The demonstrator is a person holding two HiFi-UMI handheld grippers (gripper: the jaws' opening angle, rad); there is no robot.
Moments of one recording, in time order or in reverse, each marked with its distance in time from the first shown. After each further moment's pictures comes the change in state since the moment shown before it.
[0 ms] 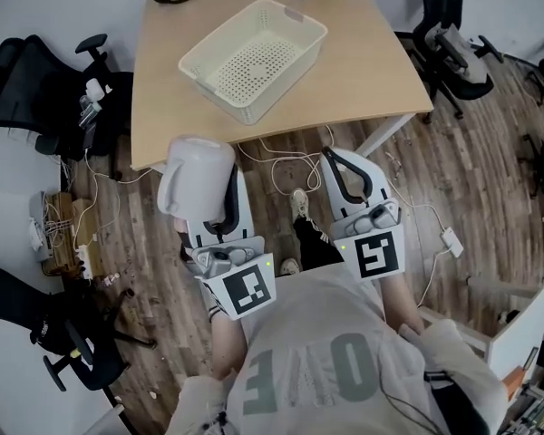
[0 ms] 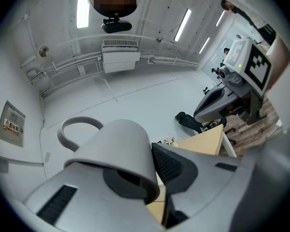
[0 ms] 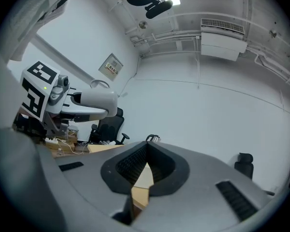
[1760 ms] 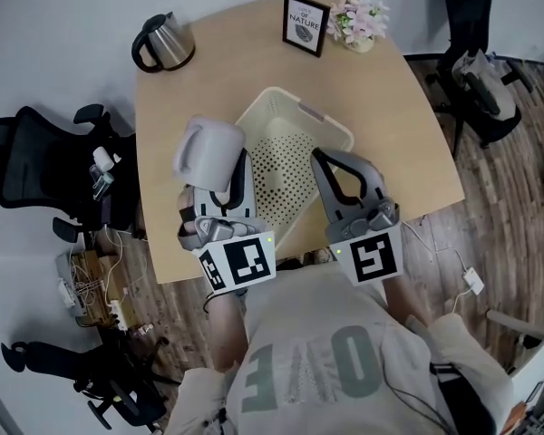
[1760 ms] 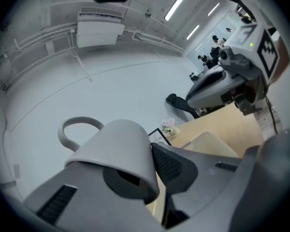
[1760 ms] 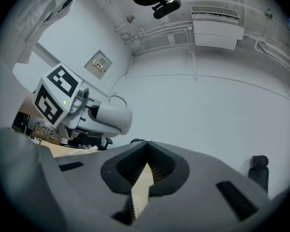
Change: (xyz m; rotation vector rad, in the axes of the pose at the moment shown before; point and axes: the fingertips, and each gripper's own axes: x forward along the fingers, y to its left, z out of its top) left arm 0.362 0.042 -0.078 0.107 0.149 -0.221; right arm 0.281 -0.167 -0.033 -0.047 0.005 0.032
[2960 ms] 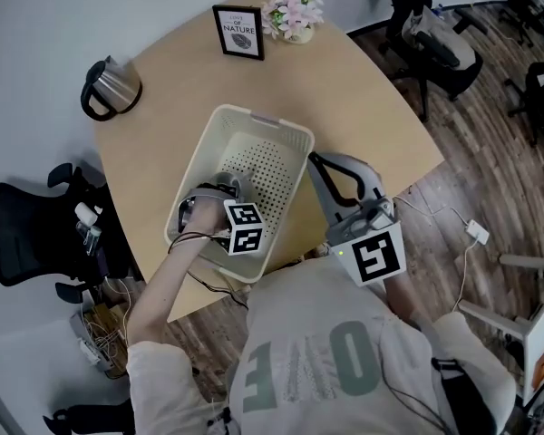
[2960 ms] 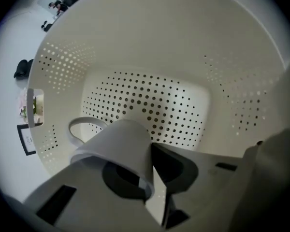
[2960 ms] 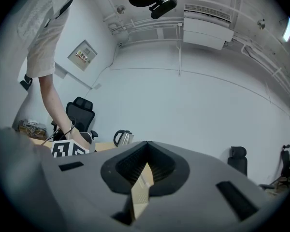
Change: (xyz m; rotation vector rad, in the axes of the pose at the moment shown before) left arm 0.022 -0.172 -0.235 1.064 0.659 -1.184; right arm -0.033 -0.041 -0.023 0.102 0.050 -0.216
